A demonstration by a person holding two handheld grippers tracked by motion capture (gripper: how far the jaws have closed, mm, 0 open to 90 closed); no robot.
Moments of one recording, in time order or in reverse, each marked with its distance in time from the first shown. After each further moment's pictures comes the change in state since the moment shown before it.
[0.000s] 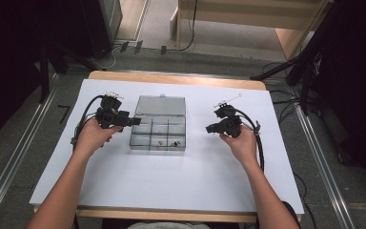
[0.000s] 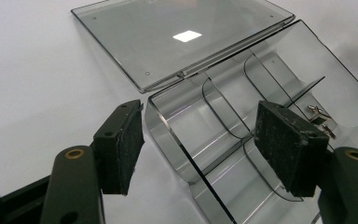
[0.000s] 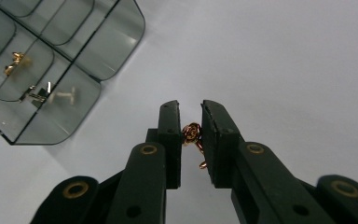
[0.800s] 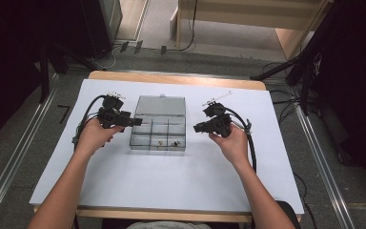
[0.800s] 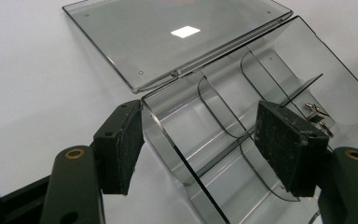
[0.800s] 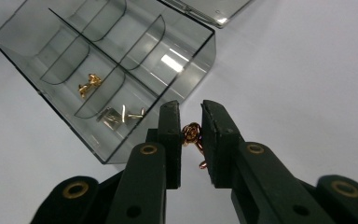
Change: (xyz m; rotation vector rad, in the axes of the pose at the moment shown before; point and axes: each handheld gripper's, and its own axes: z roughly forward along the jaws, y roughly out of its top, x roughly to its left) left arm -0.003 0.002 0.003 0.019 -0.008 0.005; right arm 0.042 0.016 -0.008 -0.042 0.068 -0.054
